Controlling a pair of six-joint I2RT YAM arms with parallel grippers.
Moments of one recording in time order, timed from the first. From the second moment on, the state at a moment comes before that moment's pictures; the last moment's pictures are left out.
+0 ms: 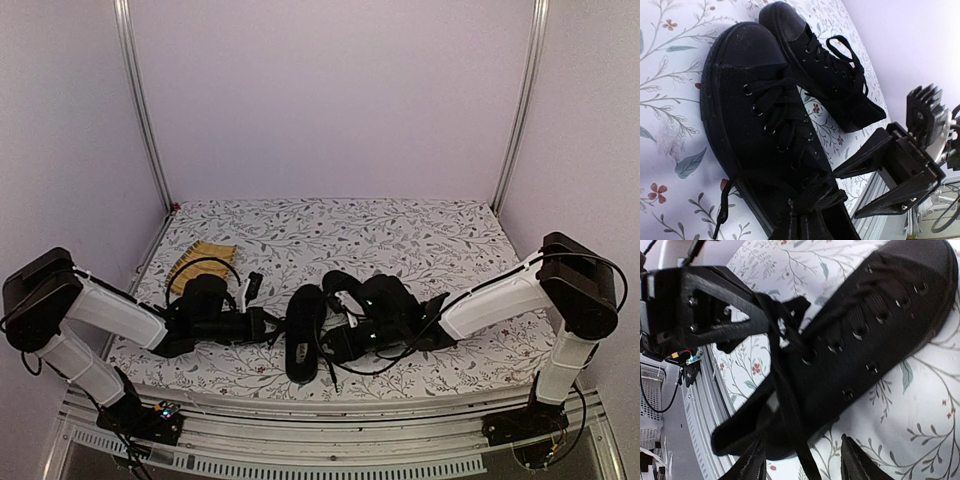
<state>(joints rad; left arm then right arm) -0.77 1.50 0.39 0.61 0.31 -0.81 1.05 1.80 0.87 0.27 -0.28 0.56</state>
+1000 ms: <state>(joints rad) -0.77 1.55 0.43 0.62 0.39 -0.80 1.04 1.86 0.81 0.50 -0.30 0.51</state>
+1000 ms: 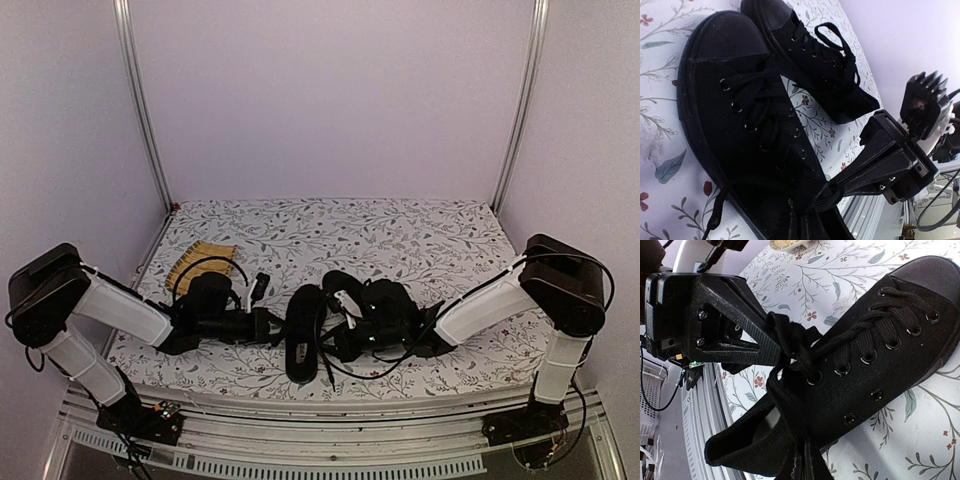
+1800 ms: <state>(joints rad) -0.65 1.49 0.48 0.46 0.49 -0.63 1.04 1.79 0.88 0.37 -0.30 0.50</state>
